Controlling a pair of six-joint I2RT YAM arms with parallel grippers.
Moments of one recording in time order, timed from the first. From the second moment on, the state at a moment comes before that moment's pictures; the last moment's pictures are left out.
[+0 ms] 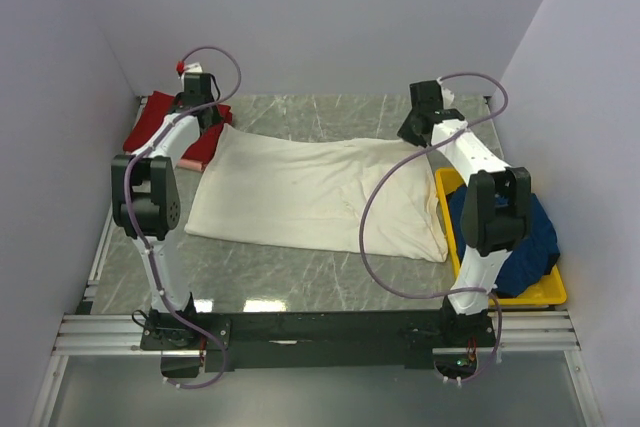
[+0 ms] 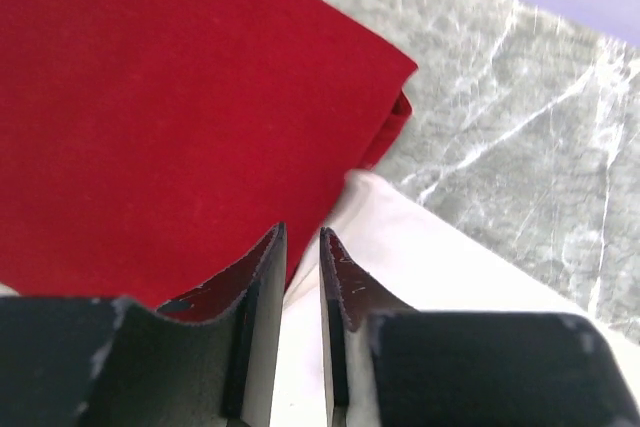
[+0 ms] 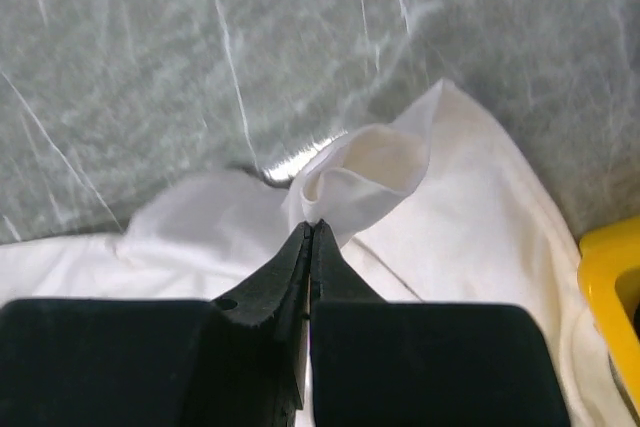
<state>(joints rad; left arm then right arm) -0.06 2.03 1.63 -0.27 -0.25 -0.34 0.15 1.88 1.55 -0.52 0.21 0.64</state>
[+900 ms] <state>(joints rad) -0.18 2.28 1.93 -0.40 -0.45 -0.38 0.20 1.75 1.35 -0.48 0.22 0.70</state>
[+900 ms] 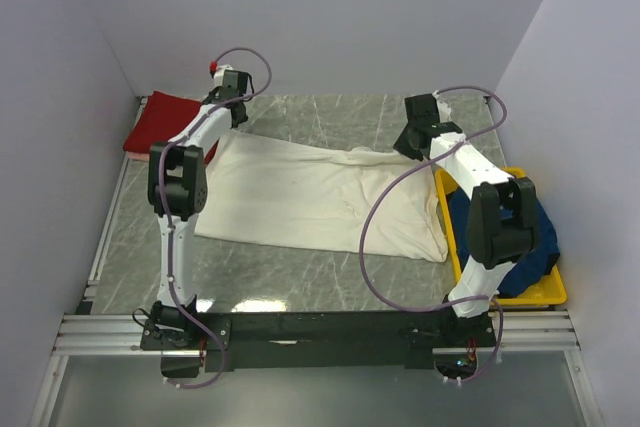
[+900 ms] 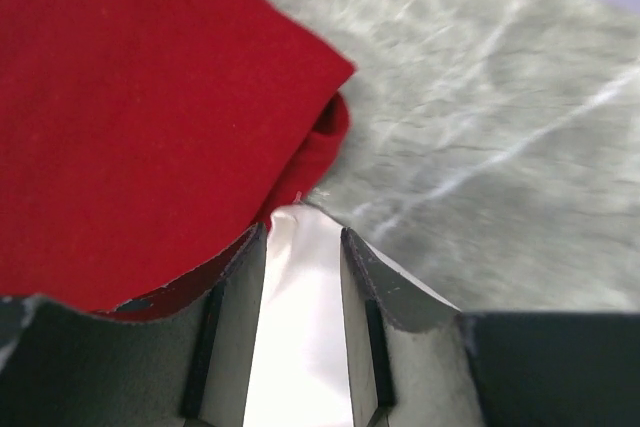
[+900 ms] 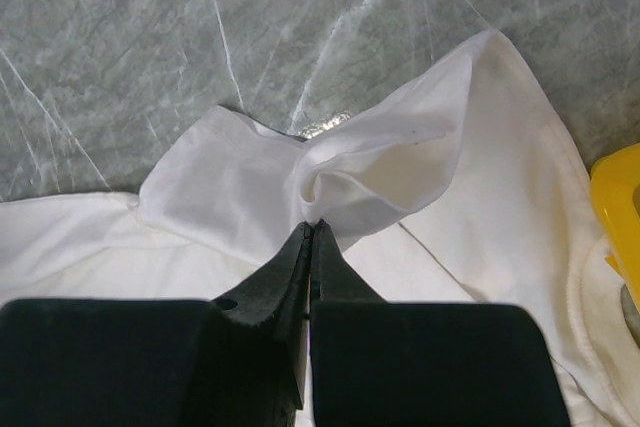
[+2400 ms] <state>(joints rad) -0.15 2.08 1.68 -0.23 -0.43 -0.36 0.20 1.56 1.15 -0.48 0.21 0.72</state>
